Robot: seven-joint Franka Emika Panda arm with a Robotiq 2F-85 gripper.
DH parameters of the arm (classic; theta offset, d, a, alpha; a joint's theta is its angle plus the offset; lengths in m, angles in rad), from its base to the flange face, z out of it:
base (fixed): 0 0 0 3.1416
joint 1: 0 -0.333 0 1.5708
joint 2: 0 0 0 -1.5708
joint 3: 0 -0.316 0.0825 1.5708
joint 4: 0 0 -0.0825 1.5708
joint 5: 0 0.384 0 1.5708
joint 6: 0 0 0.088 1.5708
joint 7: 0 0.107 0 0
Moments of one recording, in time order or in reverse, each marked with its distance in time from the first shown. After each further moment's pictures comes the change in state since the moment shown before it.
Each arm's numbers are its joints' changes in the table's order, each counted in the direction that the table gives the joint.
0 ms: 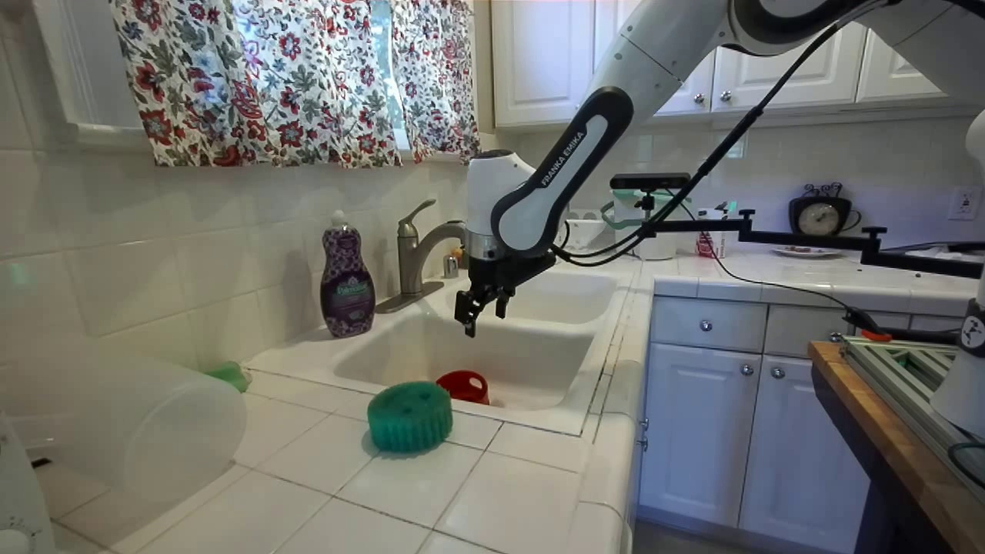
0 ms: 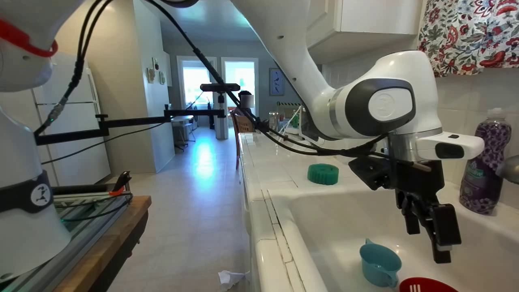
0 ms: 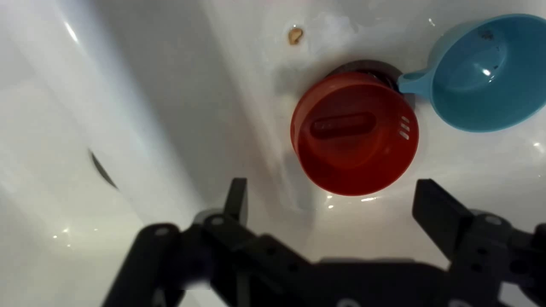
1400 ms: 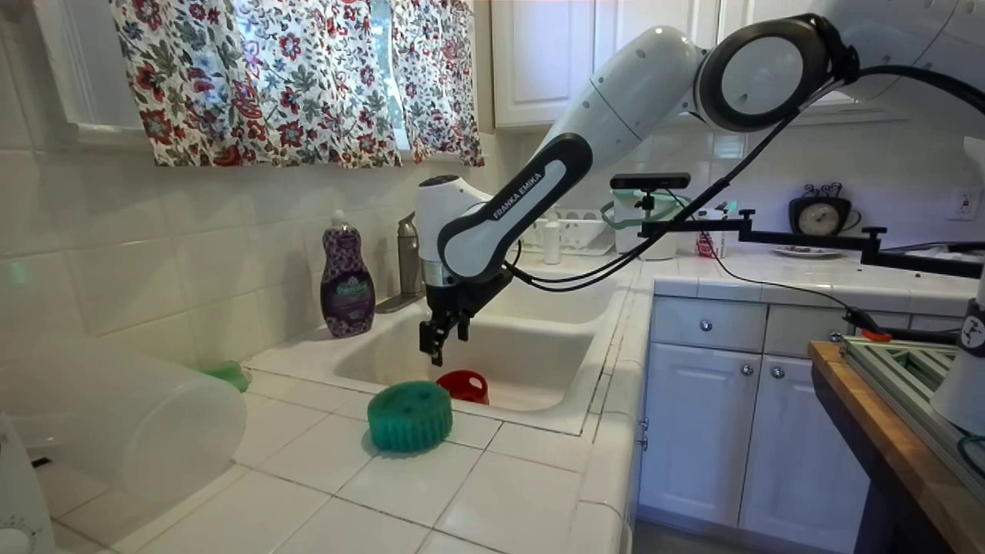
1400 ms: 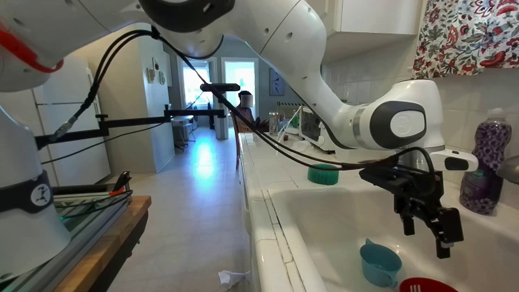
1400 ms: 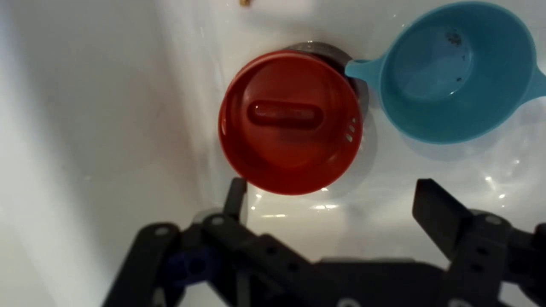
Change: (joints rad) arm -0.017 0.292 -0.045 -0.467 0.013 -0.250 -0.169
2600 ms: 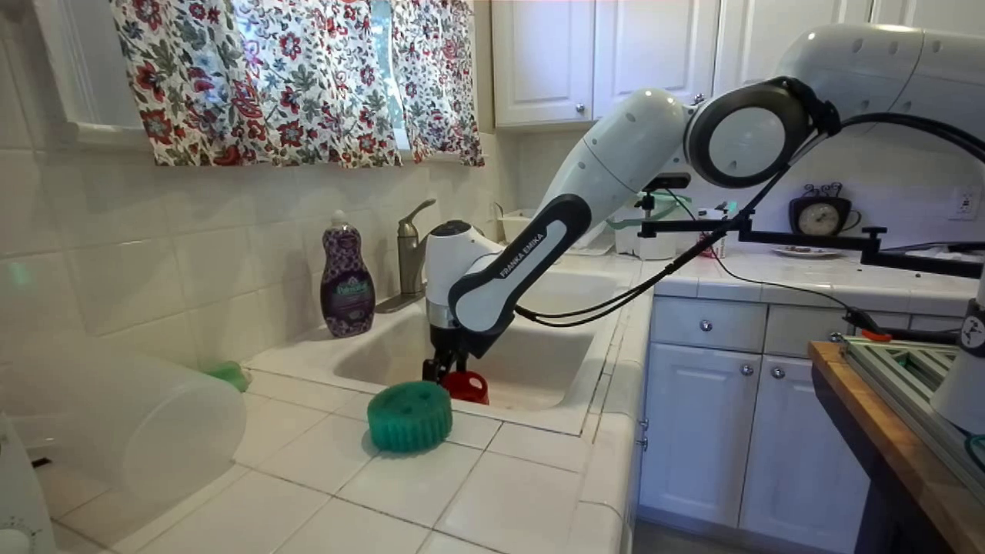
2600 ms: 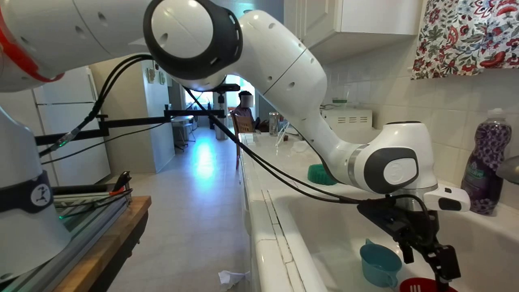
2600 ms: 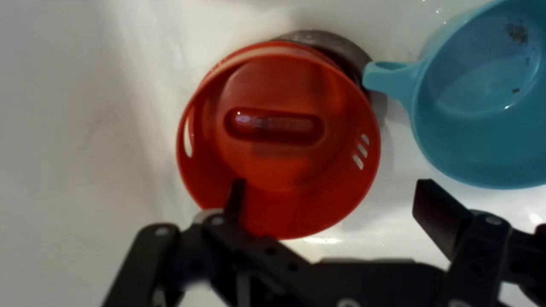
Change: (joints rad) arm 0.012 0.188 0.004 -0.120 0.001 0.141 -0.015
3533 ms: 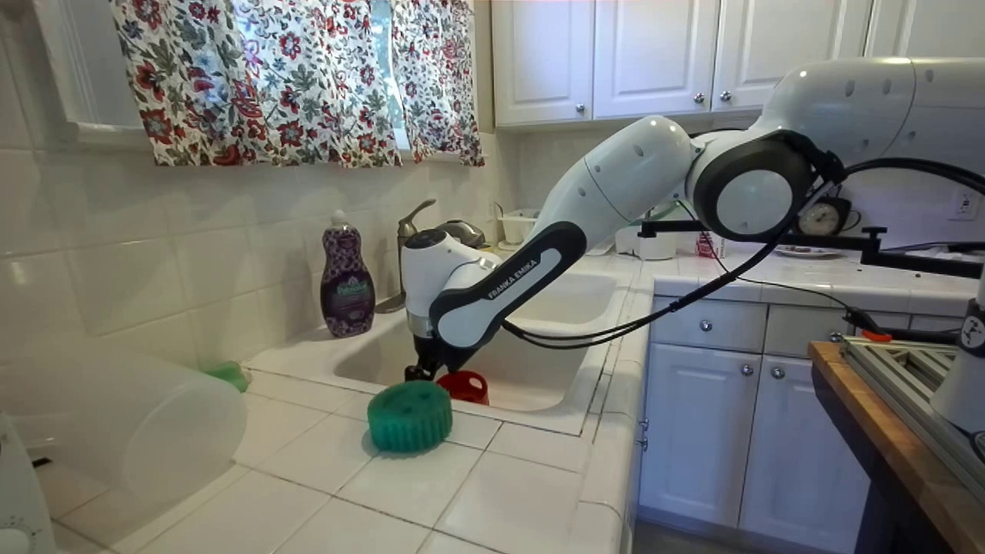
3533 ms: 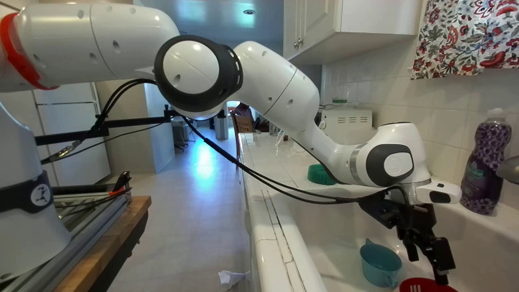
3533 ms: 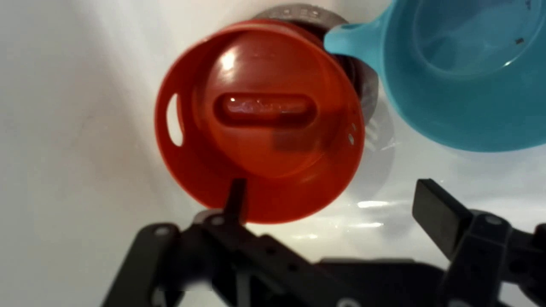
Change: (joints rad) arm -0.067 0.160 0.097 -0.287 0.000 -0.167 0.197
